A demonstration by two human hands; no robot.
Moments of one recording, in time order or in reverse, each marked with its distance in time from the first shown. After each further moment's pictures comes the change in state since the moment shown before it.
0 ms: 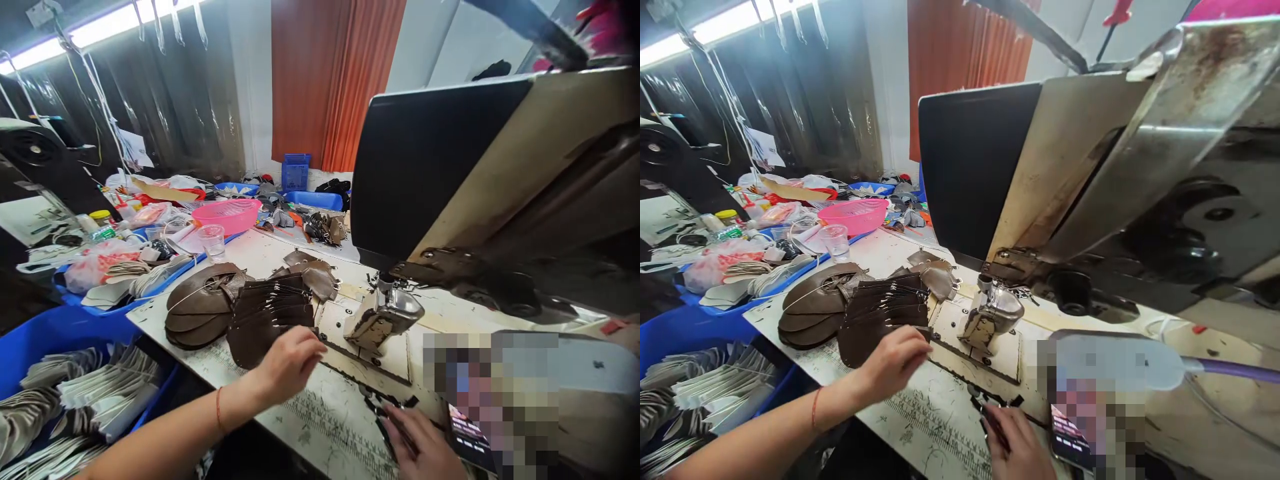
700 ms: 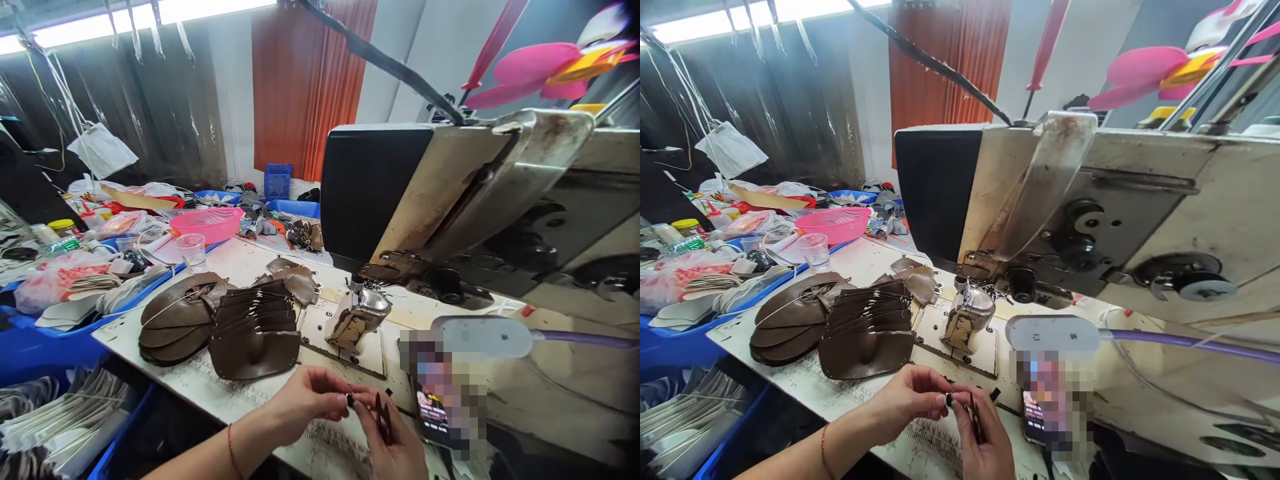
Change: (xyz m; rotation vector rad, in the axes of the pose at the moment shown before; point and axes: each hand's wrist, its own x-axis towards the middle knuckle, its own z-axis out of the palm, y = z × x) left_hand 0.002 0.049 0.049 -1.305 -0.190 -0.816; right_hand 0.011 -0.070 -0.019 0.630 0.220 0.189
